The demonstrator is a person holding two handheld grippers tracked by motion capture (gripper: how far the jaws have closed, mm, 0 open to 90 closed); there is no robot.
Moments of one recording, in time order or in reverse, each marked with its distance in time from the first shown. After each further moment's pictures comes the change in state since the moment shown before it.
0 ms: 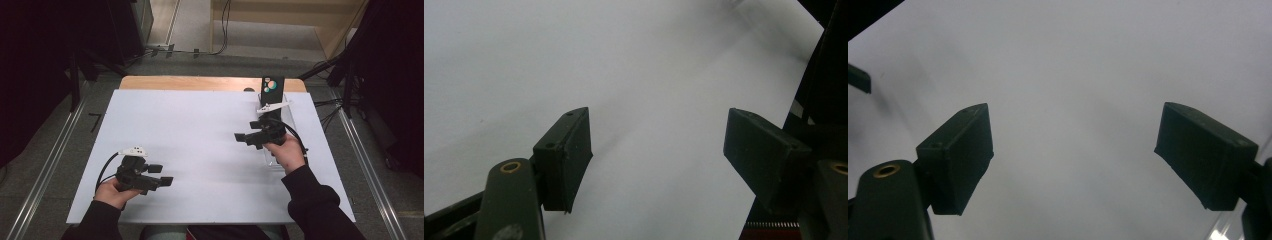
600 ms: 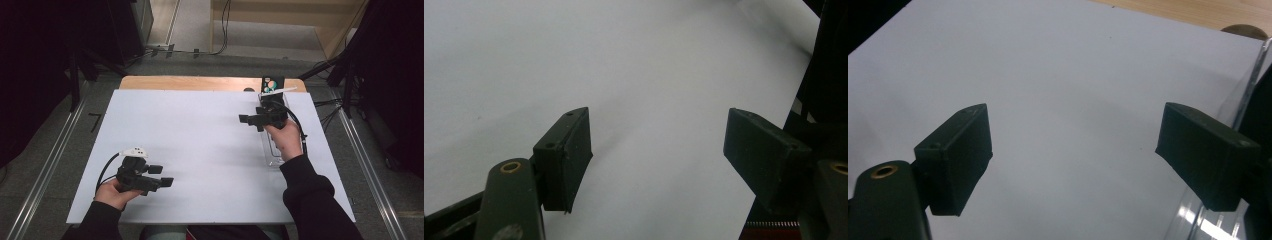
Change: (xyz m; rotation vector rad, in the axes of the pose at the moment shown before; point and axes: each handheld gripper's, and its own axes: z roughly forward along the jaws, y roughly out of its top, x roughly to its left) left arm -0.001 -0.001 0.001 0.006 0.005 -0.002; right arm -0.035 0.030 0.005 -0.048 -0.102 0.113
